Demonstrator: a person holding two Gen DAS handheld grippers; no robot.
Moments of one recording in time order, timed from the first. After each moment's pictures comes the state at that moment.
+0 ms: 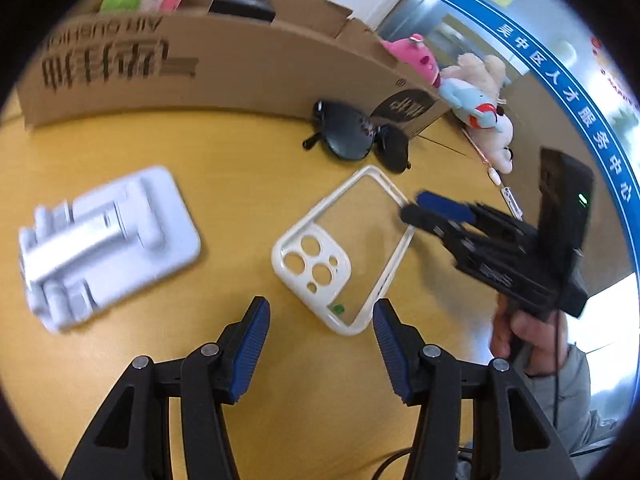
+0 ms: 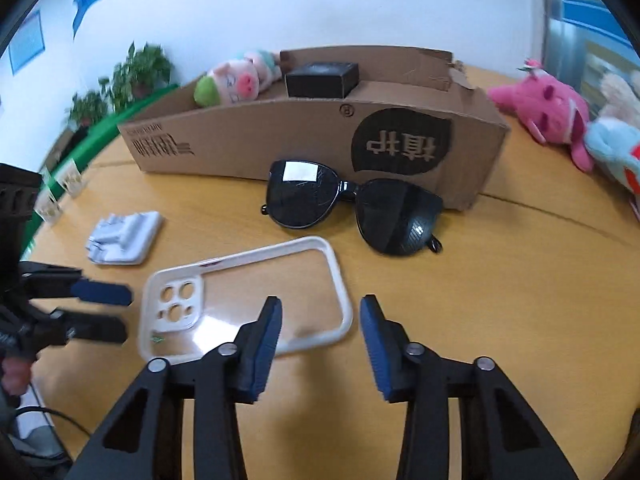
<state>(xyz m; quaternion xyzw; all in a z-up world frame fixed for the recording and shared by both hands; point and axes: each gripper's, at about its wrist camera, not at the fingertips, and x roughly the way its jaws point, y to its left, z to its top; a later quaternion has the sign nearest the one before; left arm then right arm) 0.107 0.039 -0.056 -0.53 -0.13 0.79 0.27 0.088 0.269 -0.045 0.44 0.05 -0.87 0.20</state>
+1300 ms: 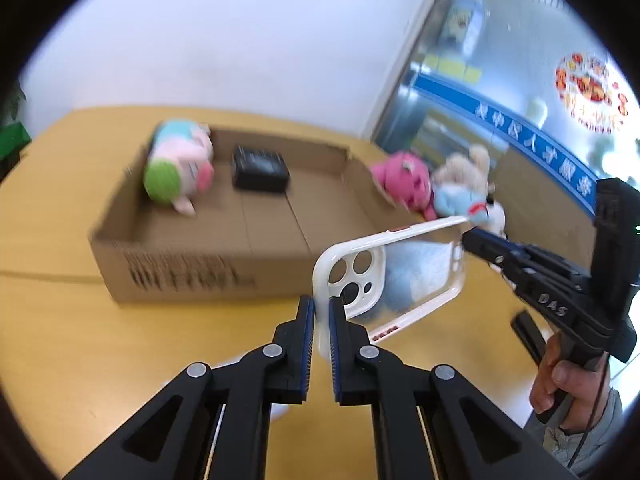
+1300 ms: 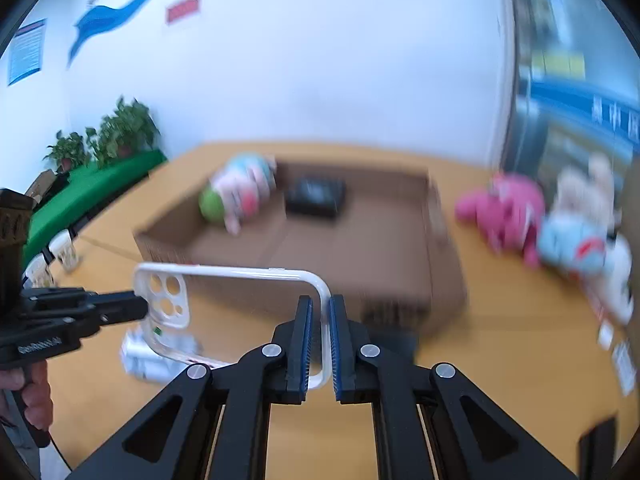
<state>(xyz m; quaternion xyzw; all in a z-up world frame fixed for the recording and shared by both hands) 0.083 -0.028 0.055 -0.34 -0.10 0.90 0.24 0.112 0.215 0.093 0.29 0.06 -0.94 0.14</state>
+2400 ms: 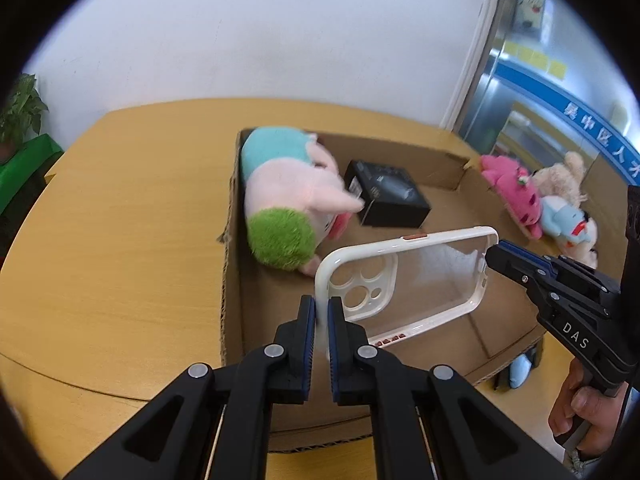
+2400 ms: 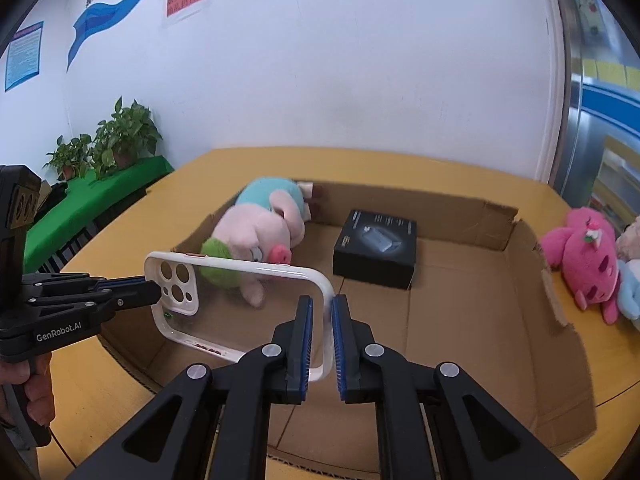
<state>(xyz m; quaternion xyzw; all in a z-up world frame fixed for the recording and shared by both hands) -0.070 -0.103 0.025 -0.40 -0.04 0.90 0.14 -0.048 0.109 0.041 0.32 0.03 -0.93 0.16</state>
